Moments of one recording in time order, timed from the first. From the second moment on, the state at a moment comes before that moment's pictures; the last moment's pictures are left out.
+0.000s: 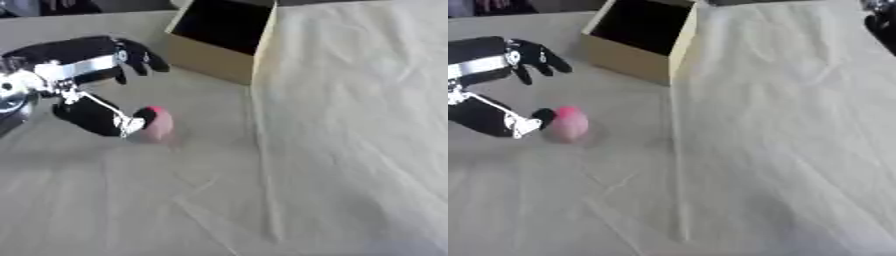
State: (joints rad) left arm -0.76 0.94 -0.54 -1.99 -0.24 0.46 -0.58; right arm -0.51 -0.48 -0.05 -1.98 0.27 -0.11 -0.05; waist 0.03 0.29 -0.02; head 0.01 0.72
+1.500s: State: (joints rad) left arm -0.75 0.82 -0.59 -1.69 -0.50 0.36 -0.55; right arm -0.52 -0.48 -0.05 -1.98 0.26 -0.11 -0.05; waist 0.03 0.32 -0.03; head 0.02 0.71
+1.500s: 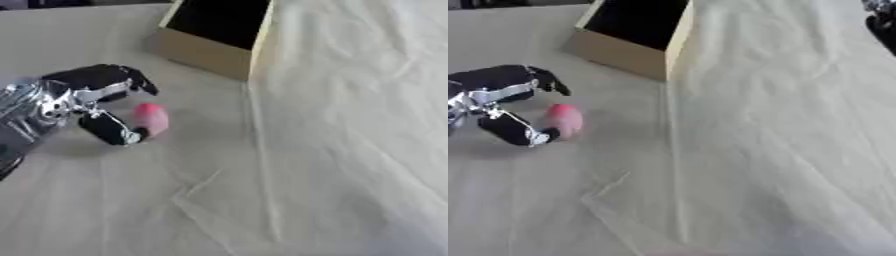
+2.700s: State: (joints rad) left arm -0.72 0.81 -0.51 -1.72 -0.41 0.29 -0.30; right arm -0.52 -0.47 -0.06 -1.98 0.25 -0.11 -0.05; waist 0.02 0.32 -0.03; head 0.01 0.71
